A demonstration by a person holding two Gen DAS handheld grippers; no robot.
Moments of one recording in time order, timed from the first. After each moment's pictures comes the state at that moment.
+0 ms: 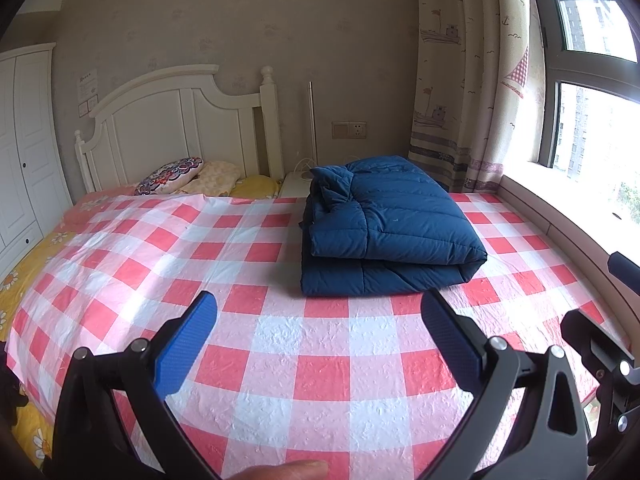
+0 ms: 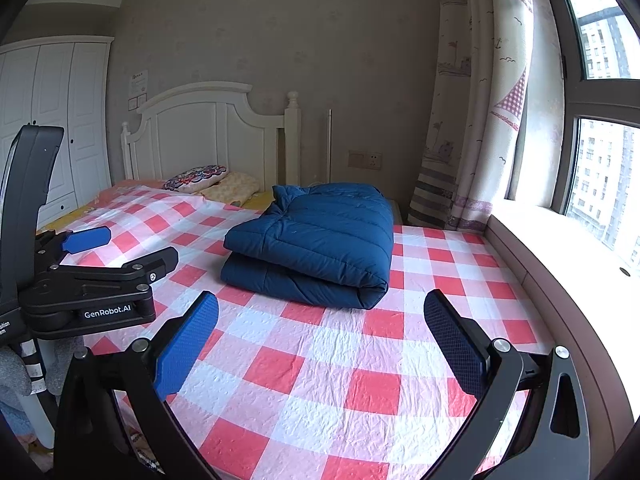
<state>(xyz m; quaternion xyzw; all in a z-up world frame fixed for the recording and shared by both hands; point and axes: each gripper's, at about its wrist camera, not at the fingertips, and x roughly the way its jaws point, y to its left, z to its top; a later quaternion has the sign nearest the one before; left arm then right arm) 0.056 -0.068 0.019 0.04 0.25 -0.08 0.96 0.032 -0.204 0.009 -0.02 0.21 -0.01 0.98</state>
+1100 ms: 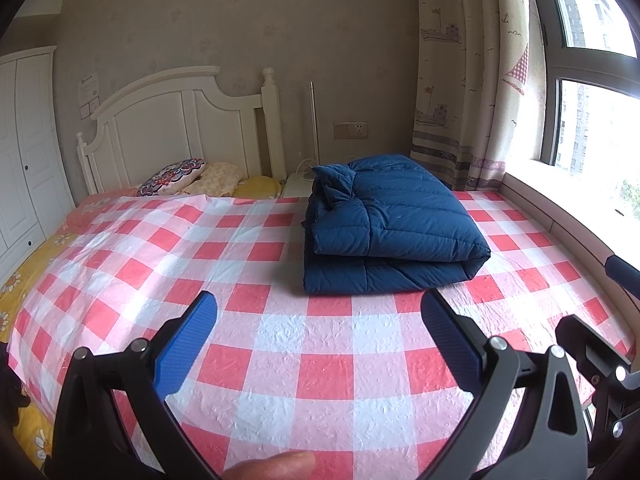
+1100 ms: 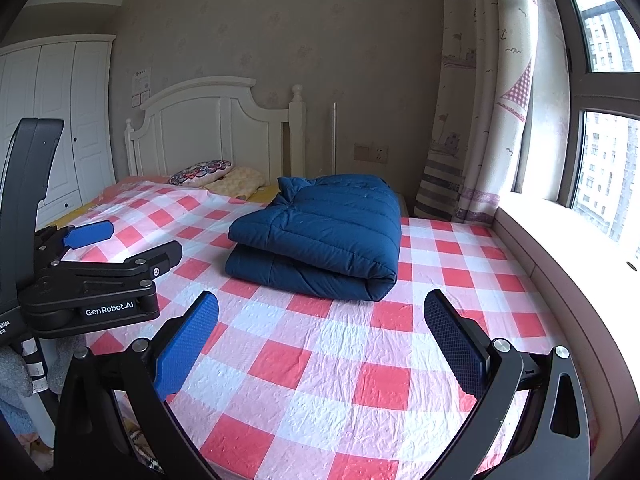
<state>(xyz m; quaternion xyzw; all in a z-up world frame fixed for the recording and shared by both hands) 0.056 -0.063 0.015 0.04 0.25 -0.08 0.96 0.037 -0.198 -0.003 -0.02 0.22 0.00 0.97</state>
